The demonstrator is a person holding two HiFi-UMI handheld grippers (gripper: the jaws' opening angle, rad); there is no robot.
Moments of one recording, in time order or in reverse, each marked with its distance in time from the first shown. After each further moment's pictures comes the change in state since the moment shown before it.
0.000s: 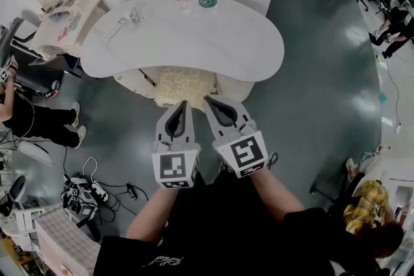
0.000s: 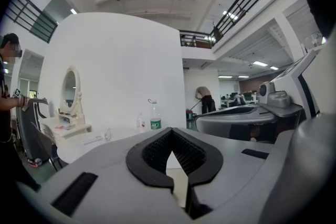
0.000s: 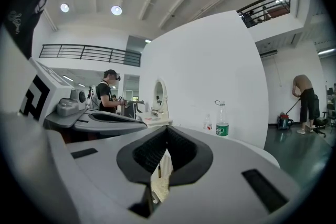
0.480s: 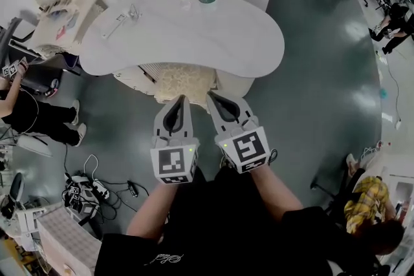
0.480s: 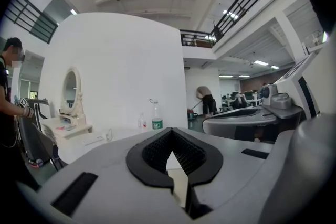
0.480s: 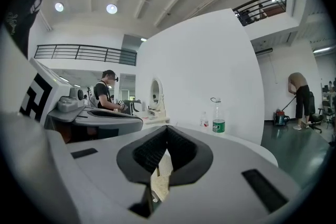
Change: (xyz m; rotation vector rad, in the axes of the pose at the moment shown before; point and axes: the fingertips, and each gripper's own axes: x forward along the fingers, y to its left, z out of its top) left arm 0.006 0.010 0.000 0.008 0.000 0.010; right arm 0.002 -0.010 -0.007 0.017 0.014 -0.034
